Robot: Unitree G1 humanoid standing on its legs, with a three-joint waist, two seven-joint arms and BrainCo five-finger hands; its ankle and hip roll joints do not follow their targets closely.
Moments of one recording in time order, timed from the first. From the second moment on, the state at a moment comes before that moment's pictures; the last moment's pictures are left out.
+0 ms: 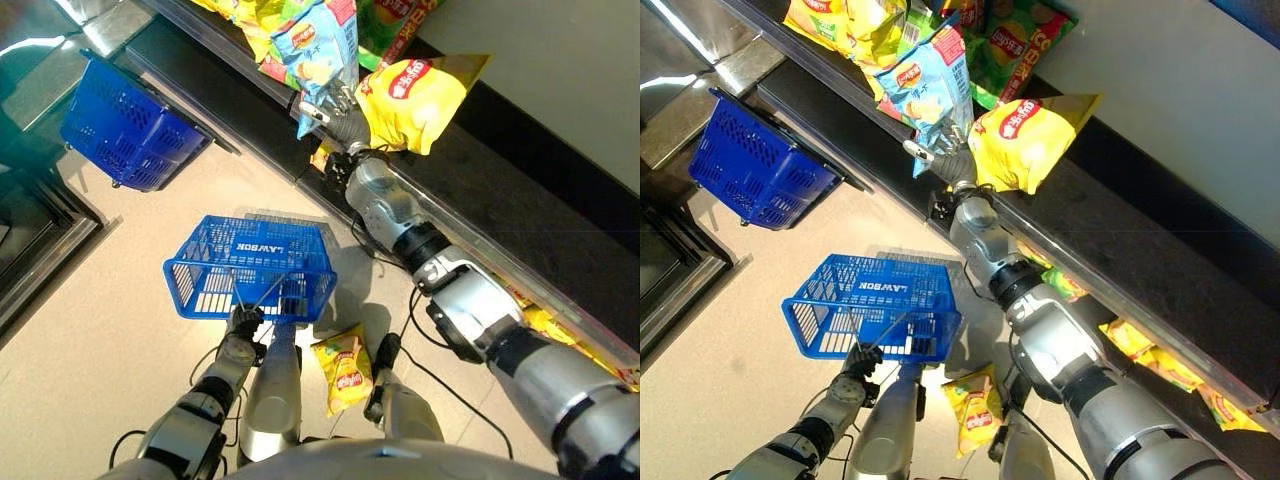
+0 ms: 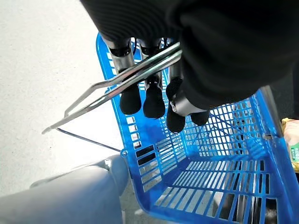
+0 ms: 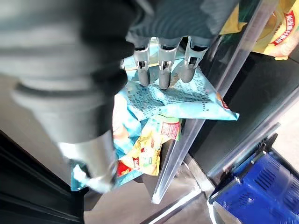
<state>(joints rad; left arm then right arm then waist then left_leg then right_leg) -0.31 0.19 -0.30 1.12 -0.01 -0.05 0.34 -1.09 -0.03 0.39 0.84 0.65 -0.11 -0.35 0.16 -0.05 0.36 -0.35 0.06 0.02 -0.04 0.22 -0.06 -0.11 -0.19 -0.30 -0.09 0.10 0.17</state>
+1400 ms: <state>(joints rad) -0.31 0.18 -0.28 1.13 -0.01 -0.04 0.36 -0.76 -0.33 0.37 0.55 0.18 -0.06 -0.40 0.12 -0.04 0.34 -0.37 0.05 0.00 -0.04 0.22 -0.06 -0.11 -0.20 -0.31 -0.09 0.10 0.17</state>
